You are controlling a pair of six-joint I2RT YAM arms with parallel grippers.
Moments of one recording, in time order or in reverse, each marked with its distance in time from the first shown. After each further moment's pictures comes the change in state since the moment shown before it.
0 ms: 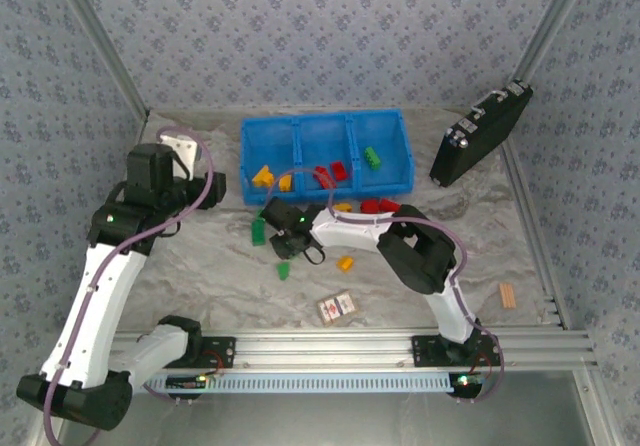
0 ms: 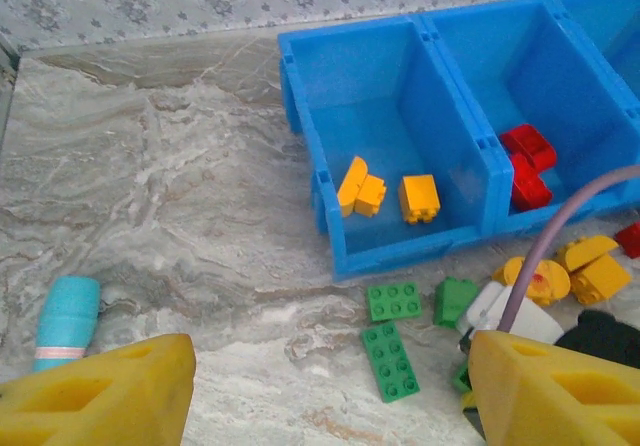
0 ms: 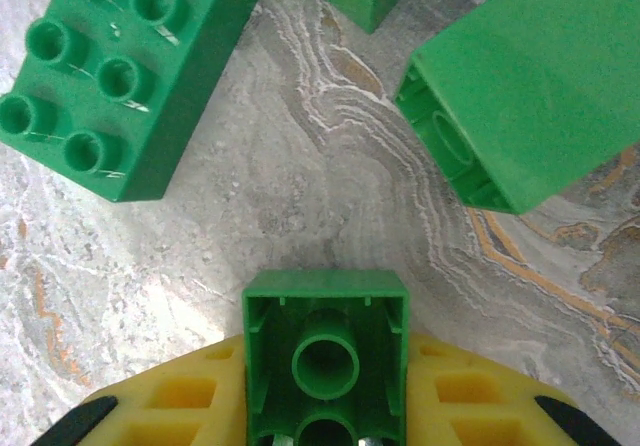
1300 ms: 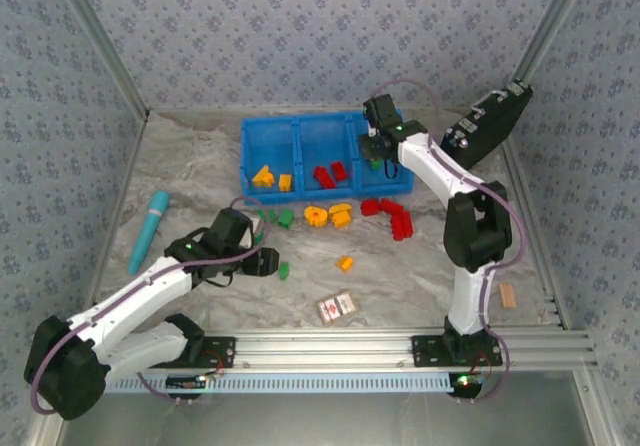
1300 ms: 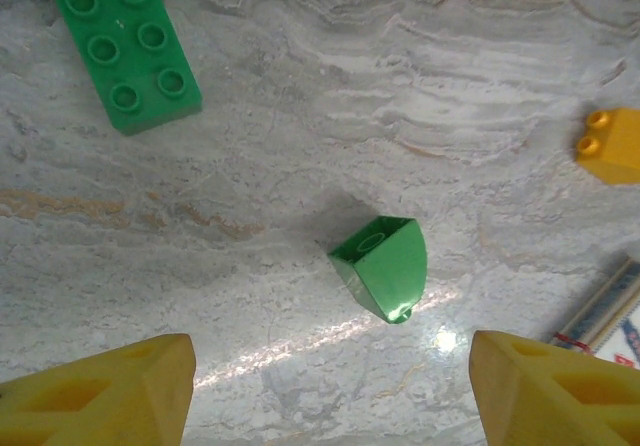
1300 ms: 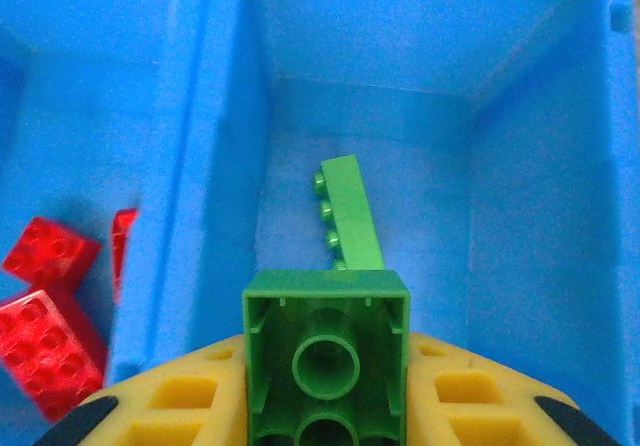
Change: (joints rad) left arm -0.399 0.043 -0.587 0.227 0.101 -0.409; right arm -0.623 -0.117 0.237 -0.150 0.085 -0.229
